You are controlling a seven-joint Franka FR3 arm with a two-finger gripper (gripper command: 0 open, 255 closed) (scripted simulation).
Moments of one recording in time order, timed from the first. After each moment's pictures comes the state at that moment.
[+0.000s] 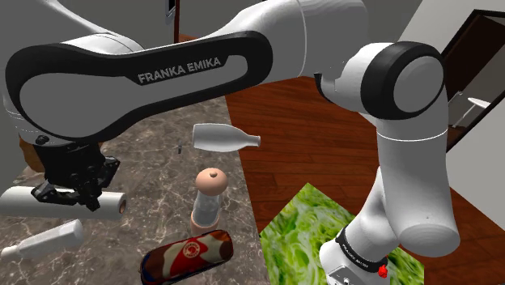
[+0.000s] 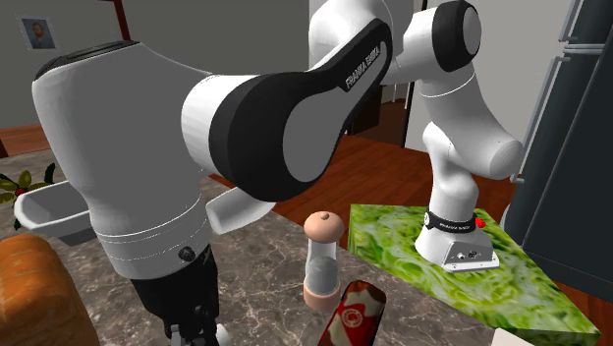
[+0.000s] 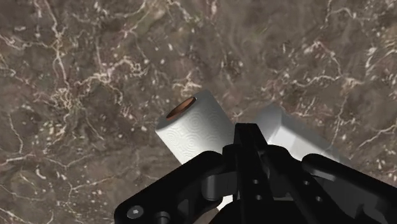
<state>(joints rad) 0.39 0.60 0.49 -1.42 -0.21 1.87 0.72</state>
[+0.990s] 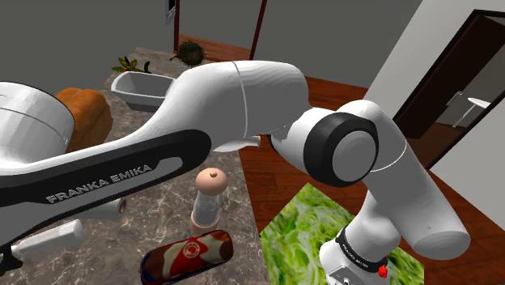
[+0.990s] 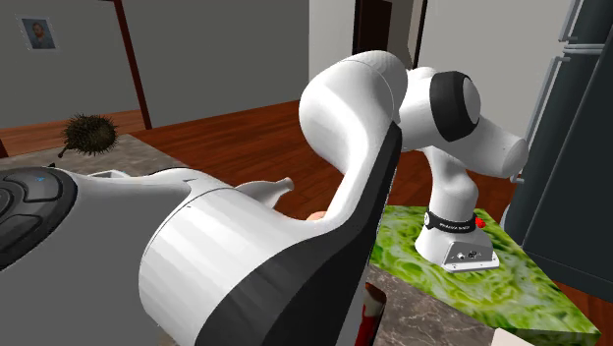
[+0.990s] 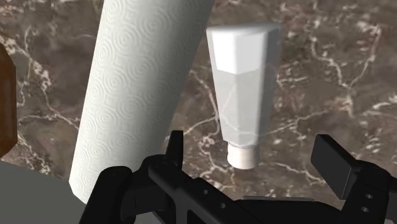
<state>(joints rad) 0.63 0.98 0.51 -0.91 -0.56 1.79 -0.08</state>
